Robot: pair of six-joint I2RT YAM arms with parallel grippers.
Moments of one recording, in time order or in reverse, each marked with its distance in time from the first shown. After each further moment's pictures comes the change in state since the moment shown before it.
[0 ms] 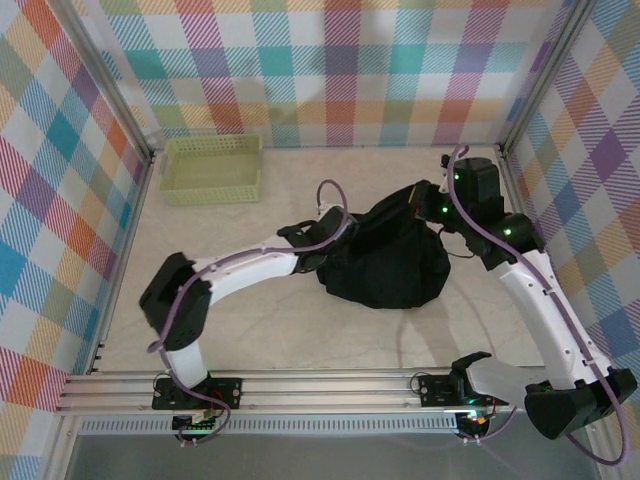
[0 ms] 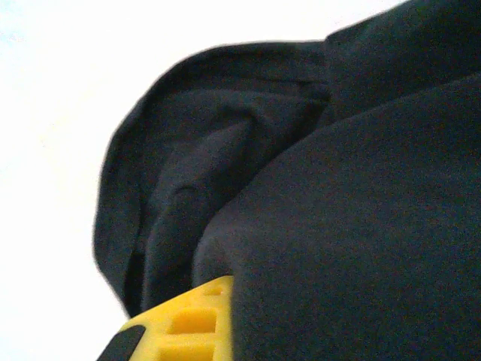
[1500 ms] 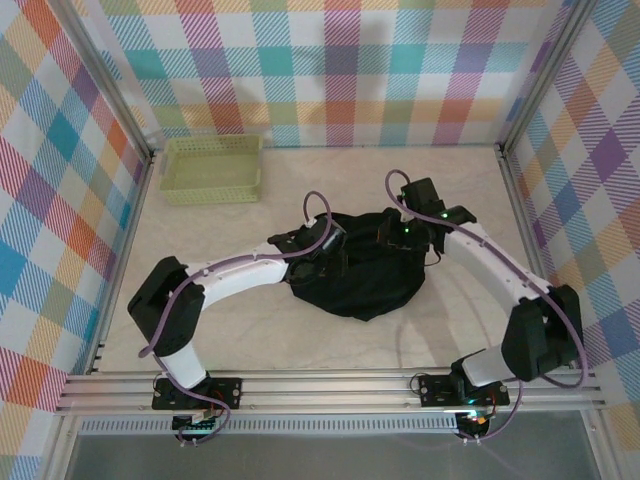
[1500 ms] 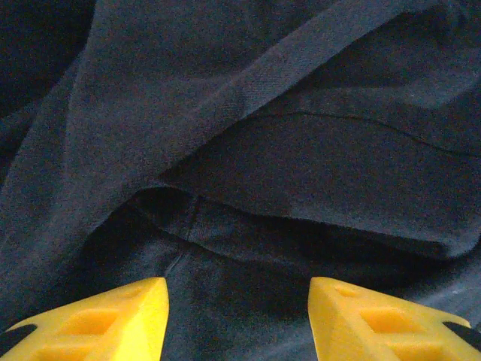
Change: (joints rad) left arm 0.017 -0.020 -0.124 0.001 0.192 -0.168; right arm 0.058 0.335 -0.200 0.046 -0.050 -0.070
